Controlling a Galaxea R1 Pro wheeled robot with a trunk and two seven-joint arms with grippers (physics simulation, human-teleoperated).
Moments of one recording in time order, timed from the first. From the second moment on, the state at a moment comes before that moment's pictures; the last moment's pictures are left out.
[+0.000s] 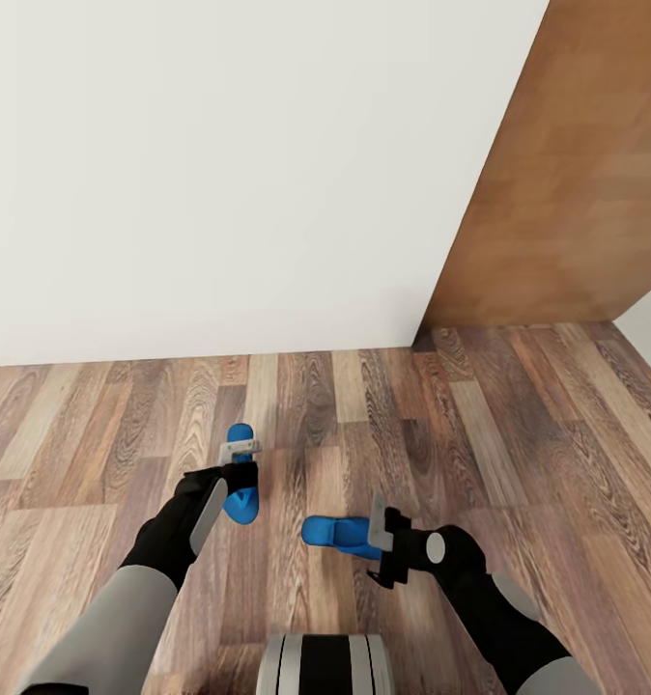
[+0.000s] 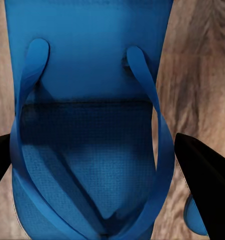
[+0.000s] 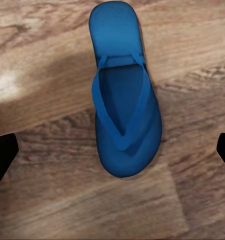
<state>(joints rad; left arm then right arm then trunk) -0.71 -0.07 -0.02 -0.85 0.17 0.57 0.10 -0.47 -0.04 0.32 -1.12 0.88 0.18 0.79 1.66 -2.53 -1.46</state>
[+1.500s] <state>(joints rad) -0.66 -0.07 -0.01 -1.38 0.18 1.03 0.09 -0.47 -0.04 0.34 -1.17 0.88 0.25 0.81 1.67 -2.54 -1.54</state>
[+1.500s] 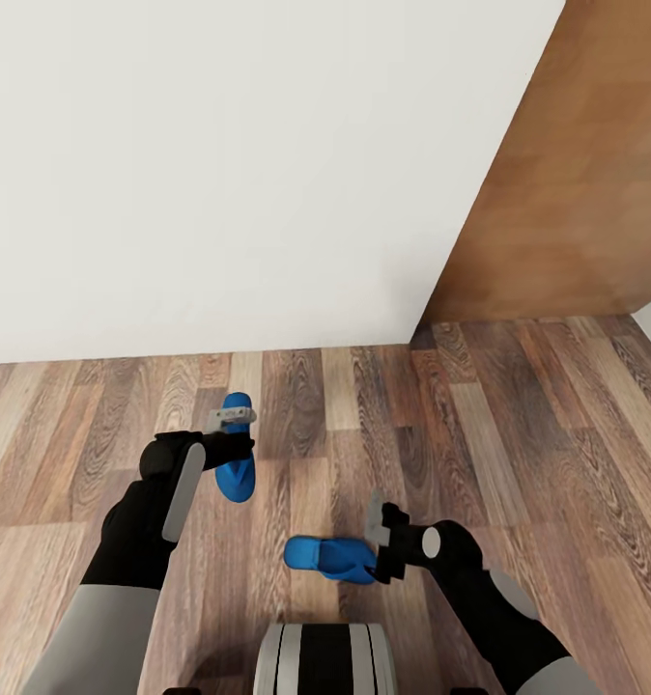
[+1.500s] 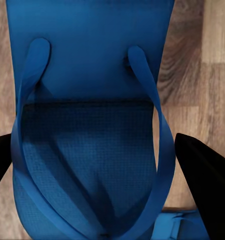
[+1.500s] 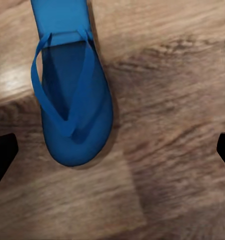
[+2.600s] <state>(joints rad) -0.66 -0.08 -0.01 -1.37 0.18 1.03 0.09 -0.56 -0.05 0.37 -0.99 0.96 0.15 0.85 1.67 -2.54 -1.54</state>
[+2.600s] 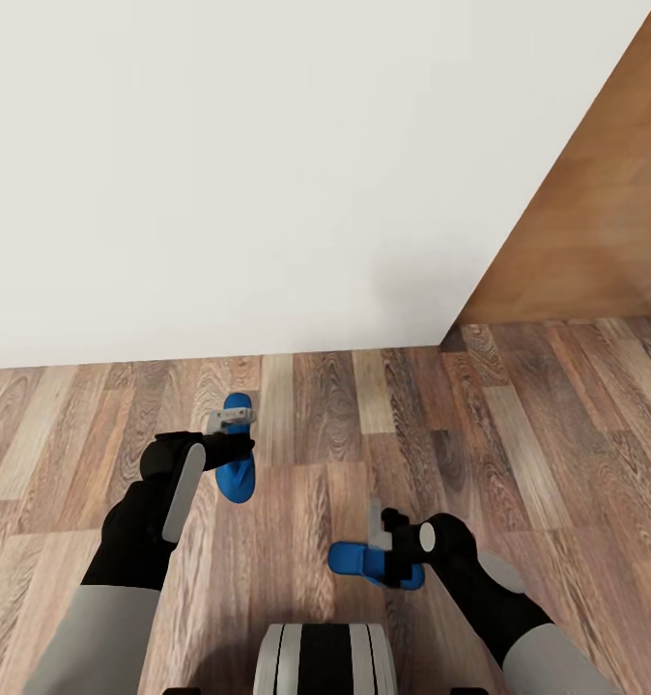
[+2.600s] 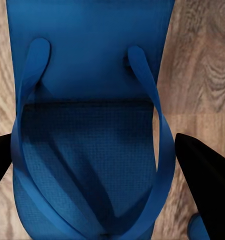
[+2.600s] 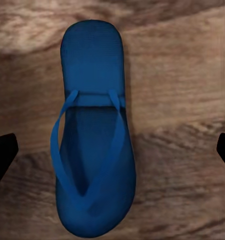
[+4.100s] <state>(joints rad) -0.63 -0.05 -0.01 -1.37 0.18 1.03 0.09 -0.58 -0.06 0.36 -0.96 0.95 0.16 0.83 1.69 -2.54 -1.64</state>
